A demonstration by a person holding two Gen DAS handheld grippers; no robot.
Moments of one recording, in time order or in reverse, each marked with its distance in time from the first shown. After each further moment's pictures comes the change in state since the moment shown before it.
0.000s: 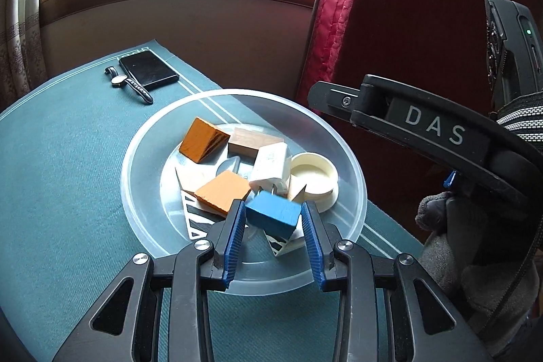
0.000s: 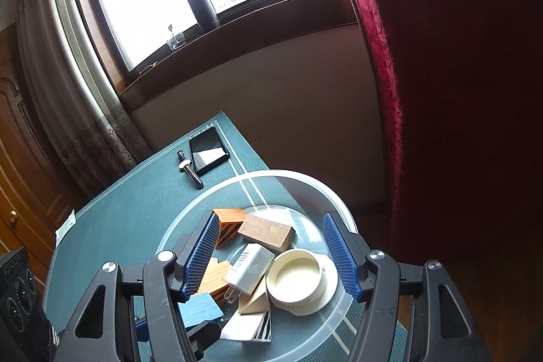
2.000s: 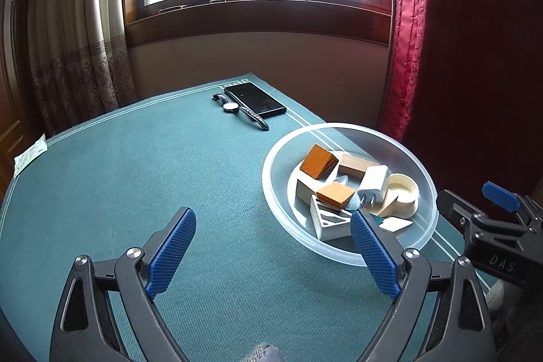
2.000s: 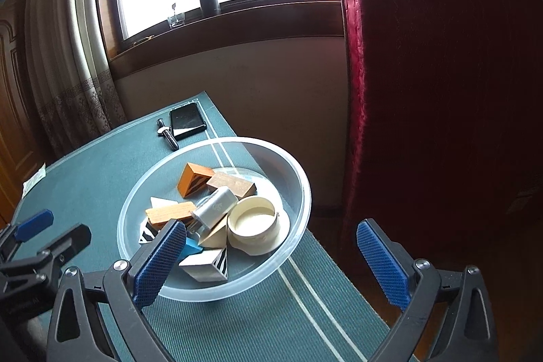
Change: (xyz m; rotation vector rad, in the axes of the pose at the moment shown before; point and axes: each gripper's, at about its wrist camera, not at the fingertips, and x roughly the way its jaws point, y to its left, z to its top) left arm -0.082 0.036 -0.018 -0.053 -0.156 0.353; right arm -0.044 0.008 -0.043 -0.187 0.000 -0.176
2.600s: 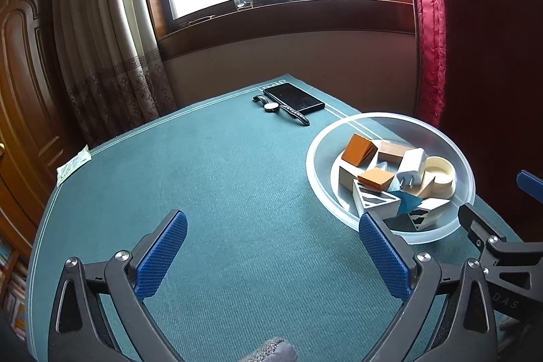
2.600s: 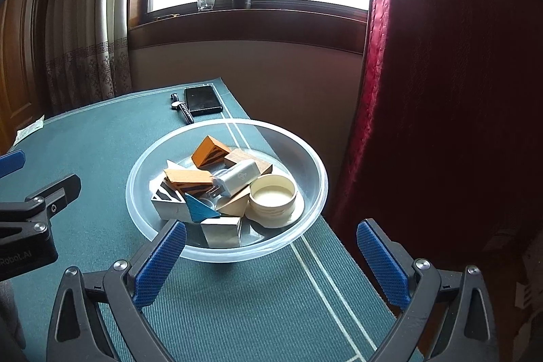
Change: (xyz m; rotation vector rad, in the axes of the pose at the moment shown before) left arm -0.009 -0.006 -0.018 0.071 -0.009 0.198; right arm -0.014 0.033 -0.023 -0.161 -0.025 -0.062
